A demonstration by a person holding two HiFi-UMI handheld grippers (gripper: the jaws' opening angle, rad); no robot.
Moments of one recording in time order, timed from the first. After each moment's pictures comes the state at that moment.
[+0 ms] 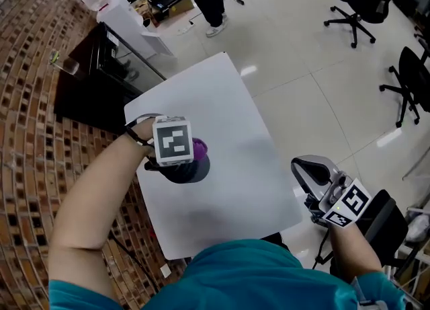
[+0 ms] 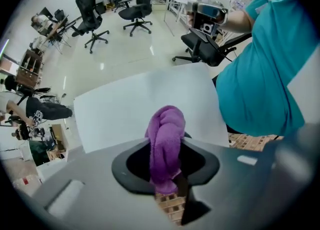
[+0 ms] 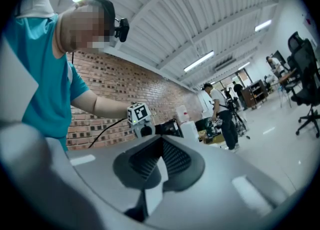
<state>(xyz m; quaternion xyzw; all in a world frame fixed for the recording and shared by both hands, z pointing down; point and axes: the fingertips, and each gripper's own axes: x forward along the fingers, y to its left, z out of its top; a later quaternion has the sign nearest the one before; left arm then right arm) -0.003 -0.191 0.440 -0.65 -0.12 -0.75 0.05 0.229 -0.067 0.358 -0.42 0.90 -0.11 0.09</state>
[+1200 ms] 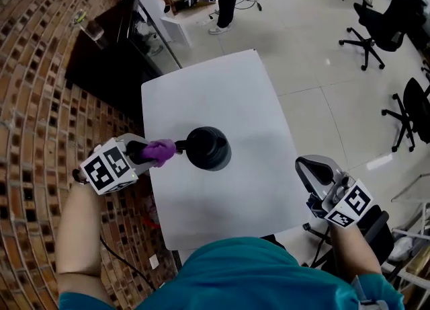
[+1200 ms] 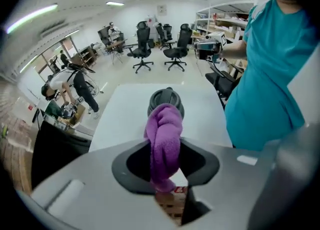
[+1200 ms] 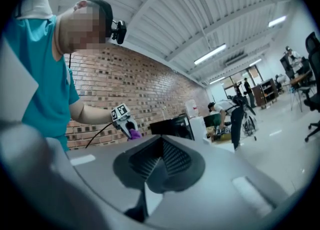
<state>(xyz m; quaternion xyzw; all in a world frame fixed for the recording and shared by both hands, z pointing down) -0.175 -0.162 0.394 -0.82 0.09 -0.56 -0.02 0.150 -0.077 0.339 -0.38 0.92 -0.10 0.05</state>
